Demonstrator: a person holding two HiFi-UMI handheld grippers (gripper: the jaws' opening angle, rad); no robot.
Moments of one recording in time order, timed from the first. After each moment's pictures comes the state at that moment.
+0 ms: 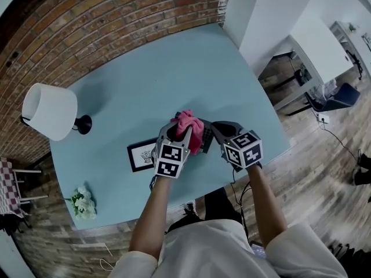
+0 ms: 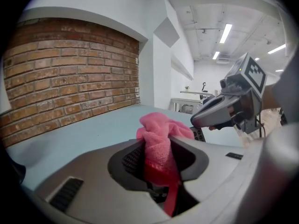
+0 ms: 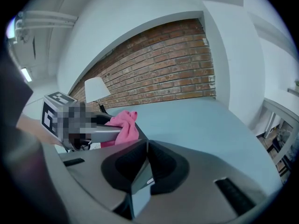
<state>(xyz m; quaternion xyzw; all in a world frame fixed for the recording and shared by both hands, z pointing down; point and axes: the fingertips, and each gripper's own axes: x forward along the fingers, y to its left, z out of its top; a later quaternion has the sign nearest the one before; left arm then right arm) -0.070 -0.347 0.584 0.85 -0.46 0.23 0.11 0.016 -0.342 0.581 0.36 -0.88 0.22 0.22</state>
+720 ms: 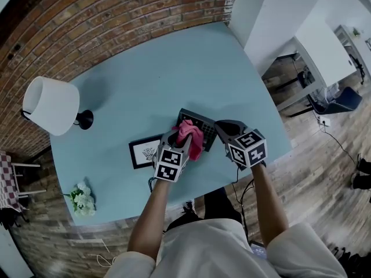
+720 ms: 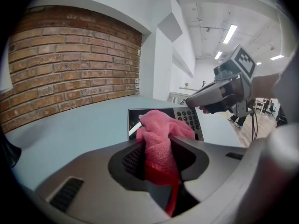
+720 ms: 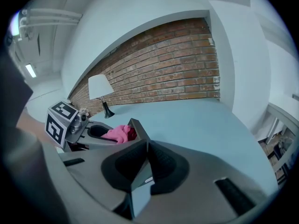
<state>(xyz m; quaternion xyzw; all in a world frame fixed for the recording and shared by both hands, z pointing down) -0.082 -0.319 0.623 0.85 -0.44 0.25 0.15 0.013 -0.342 0.582 0.34 -0.89 0.20 0.23</state>
